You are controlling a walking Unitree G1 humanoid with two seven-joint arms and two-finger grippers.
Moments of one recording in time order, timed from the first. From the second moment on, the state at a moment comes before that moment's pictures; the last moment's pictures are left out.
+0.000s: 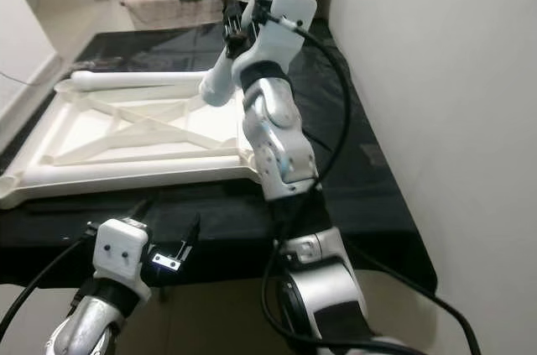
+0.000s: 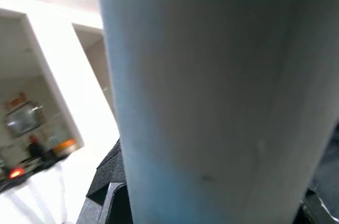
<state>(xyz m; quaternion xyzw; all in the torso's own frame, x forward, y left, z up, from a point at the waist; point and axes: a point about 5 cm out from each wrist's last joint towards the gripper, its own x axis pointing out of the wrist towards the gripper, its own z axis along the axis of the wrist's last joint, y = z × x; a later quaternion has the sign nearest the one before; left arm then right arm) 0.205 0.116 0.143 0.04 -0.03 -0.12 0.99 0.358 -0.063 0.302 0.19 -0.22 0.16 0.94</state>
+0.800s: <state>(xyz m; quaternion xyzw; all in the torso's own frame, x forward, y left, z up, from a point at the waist) 0.275 0.101 0.148 0.13 -0.02 -0.14 0.98 0.346 -0.059 0.259 0.19 -0.16 0.26 0.94</state>
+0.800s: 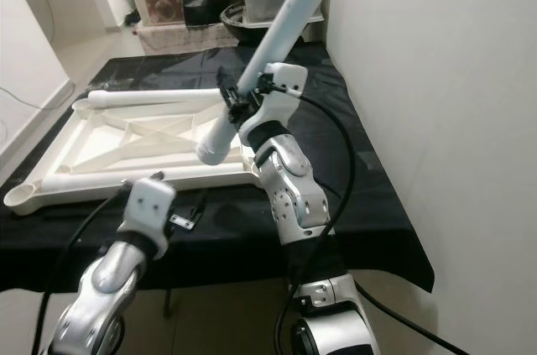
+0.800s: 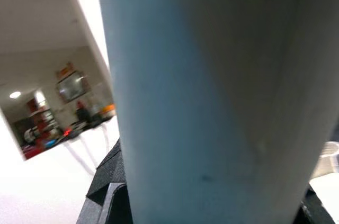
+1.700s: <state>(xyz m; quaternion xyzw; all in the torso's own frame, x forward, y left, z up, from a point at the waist) 0.312 0.086 0.149 0.18 -0.03 -0.15 0.97 0.324 -0.042 0.242 0.16 -0.12 0.35 0.92</state>
